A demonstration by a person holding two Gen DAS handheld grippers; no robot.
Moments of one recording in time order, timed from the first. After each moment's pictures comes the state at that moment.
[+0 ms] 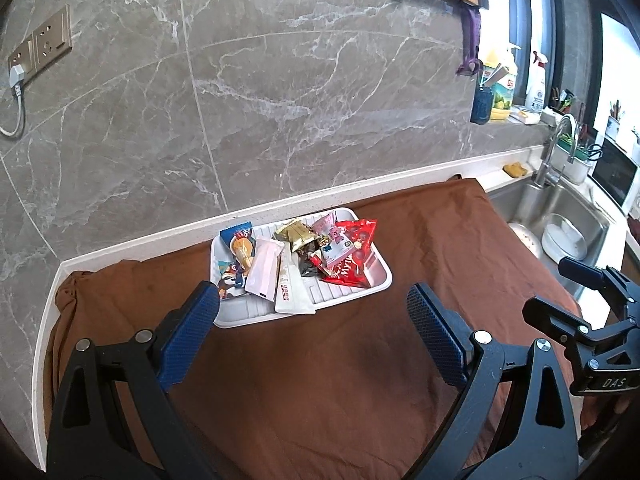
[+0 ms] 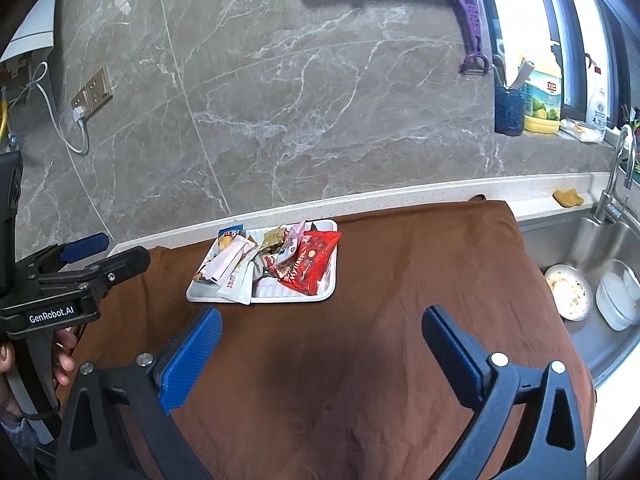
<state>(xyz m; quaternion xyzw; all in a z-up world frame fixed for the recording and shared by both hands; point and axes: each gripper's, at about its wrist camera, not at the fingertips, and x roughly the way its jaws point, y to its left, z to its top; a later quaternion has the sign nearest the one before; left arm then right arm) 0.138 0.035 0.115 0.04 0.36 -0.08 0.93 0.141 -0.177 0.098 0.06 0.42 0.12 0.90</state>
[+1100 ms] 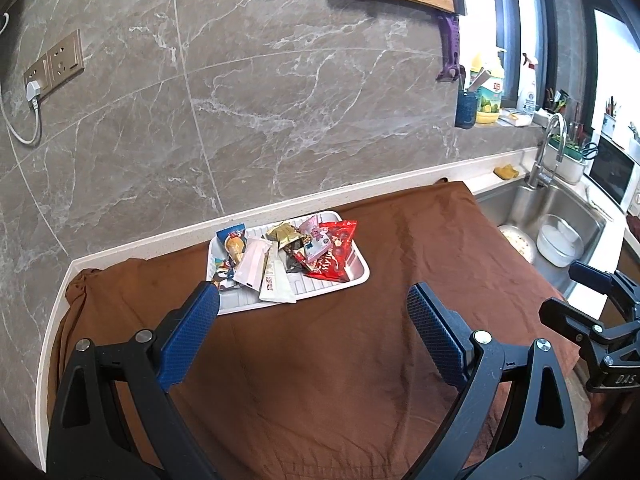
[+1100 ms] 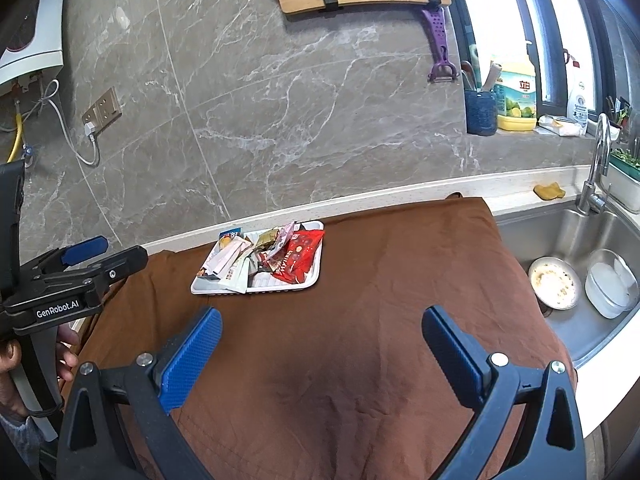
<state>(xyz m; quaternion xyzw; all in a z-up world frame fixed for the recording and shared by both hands) 0.088 0.007 0.131 0.06 0.34 -0.08 0.94 0.091 -0.216 0.118 0.07 0.40 0.11 0.91</state>
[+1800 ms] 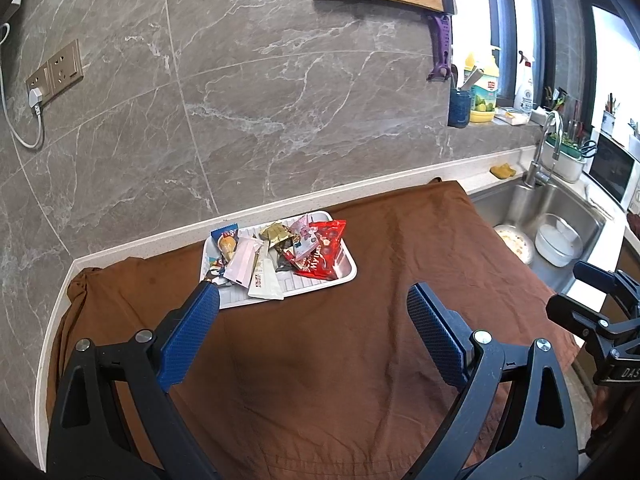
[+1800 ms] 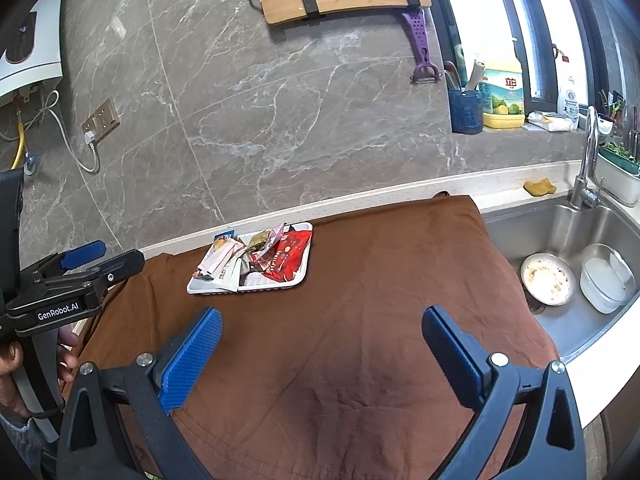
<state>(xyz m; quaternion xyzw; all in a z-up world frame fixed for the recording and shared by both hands) 0.072 -0.014 0.133 0.07 0.33 -0.09 0.94 0.077 -0.247 0.120 0.08 0.39 0.11 0.91</state>
